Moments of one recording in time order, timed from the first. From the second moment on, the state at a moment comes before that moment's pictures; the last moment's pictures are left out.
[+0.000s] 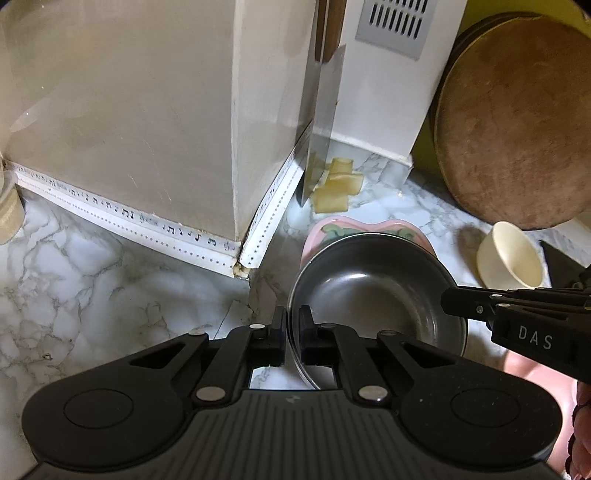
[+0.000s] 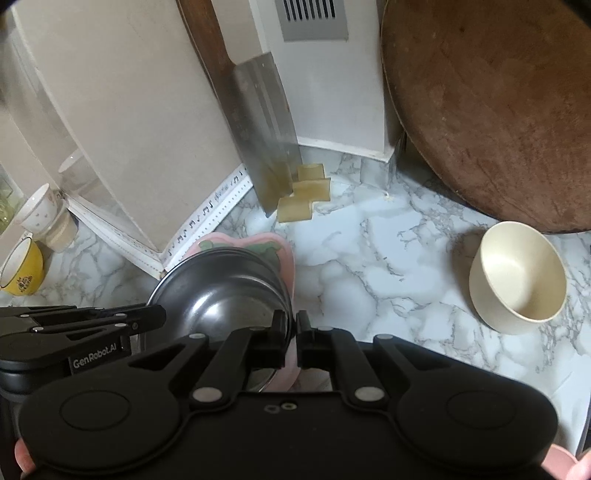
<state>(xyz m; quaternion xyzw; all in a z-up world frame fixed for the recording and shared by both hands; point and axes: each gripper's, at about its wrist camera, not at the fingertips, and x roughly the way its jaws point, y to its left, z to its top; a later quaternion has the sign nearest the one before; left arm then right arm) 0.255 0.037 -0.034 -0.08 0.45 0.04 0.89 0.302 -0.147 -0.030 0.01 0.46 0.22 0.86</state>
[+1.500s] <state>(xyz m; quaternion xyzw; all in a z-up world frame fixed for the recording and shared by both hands) 0.114 0.129 -0.024 -0.11 0.47 0.10 0.87 0.194 -0.051 -0.029 0.00 0.48 0.30 0.82</state>
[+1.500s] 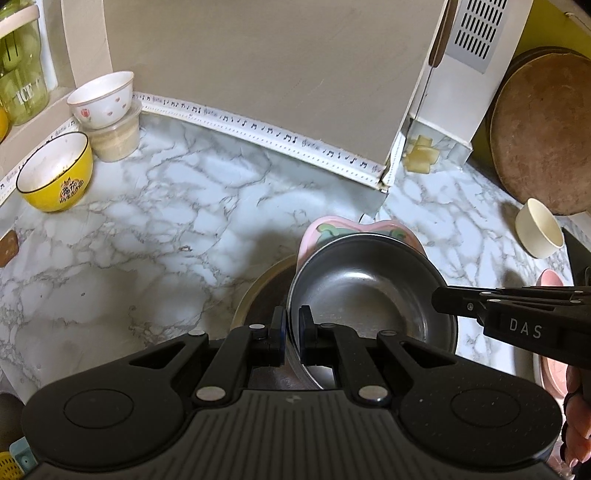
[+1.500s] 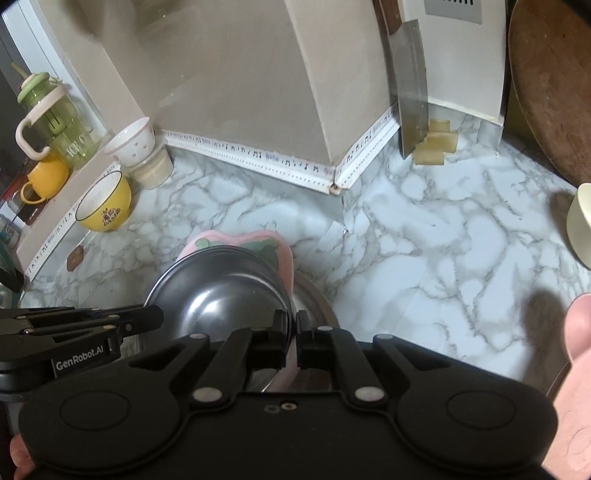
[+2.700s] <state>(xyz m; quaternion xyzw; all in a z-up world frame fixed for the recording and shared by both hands) 0.117 0.137 -0.040 -0.10 0.49 0.10 0.86 0.194 -0.049 -0.039 0.00 0.50 0.30 0.81</state>
